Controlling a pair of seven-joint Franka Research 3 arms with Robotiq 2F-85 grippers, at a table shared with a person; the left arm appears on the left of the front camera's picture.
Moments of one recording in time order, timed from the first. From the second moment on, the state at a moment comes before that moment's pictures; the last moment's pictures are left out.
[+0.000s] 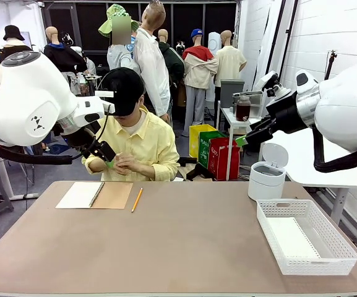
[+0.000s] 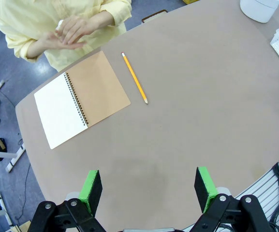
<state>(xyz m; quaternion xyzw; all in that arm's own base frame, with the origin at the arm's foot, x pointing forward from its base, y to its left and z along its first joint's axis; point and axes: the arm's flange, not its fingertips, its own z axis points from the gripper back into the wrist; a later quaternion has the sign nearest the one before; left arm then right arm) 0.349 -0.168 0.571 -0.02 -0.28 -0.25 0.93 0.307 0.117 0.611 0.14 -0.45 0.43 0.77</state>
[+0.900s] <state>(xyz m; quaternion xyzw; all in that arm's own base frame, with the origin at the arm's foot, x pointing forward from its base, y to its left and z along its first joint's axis) 0.349 -0.168 0.572 -0.02 -0.28 -0.25 0.93 0.307 0.117 0.611 0.14 -0.45 0.43 0.77</state>
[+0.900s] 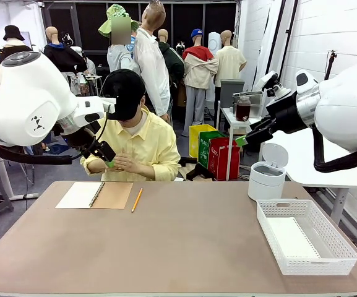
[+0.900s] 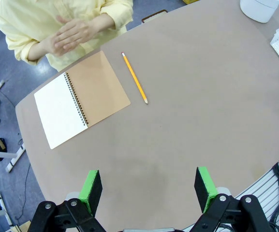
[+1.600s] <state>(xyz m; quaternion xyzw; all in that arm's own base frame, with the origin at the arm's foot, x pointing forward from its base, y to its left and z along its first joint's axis) 0.349 -0.168 0.572 -0.02 -0.28 -0.25 0.93 0.307 0.117 0.611 0.14 -0.45 0.43 0.77</state>
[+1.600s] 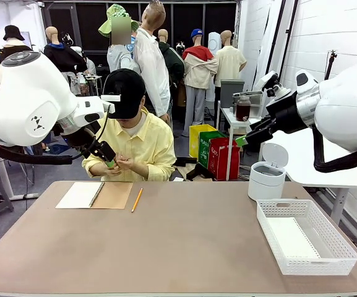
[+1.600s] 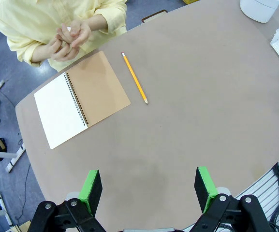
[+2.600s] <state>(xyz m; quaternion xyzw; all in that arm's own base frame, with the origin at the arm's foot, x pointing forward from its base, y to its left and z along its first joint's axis) 0.349 -0.168 0.572 -0.02 -0.28 -0.25 0.93 0.307 0.117 0.611 0.14 -0.45 0.43 0.77</state>
